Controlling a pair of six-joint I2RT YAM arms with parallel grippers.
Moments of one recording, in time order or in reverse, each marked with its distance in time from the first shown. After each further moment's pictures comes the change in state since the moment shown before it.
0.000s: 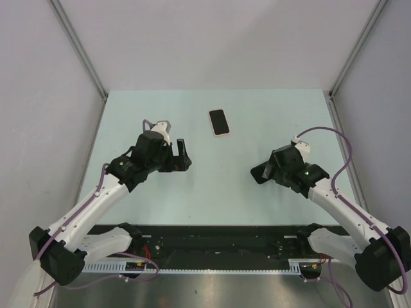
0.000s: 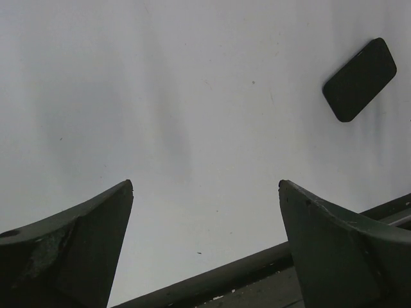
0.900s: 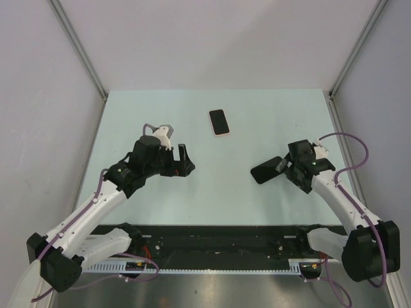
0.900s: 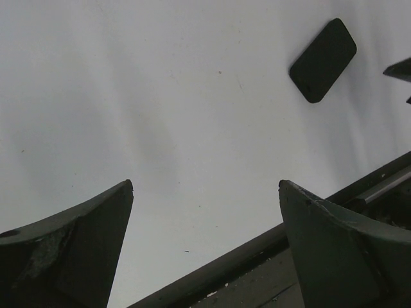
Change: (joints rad) left arm 0.000 -0.071 -0.073 0.085 0.108 0.030; right arm -0.203 0.072 0.002 -0.064 0.002 0.117
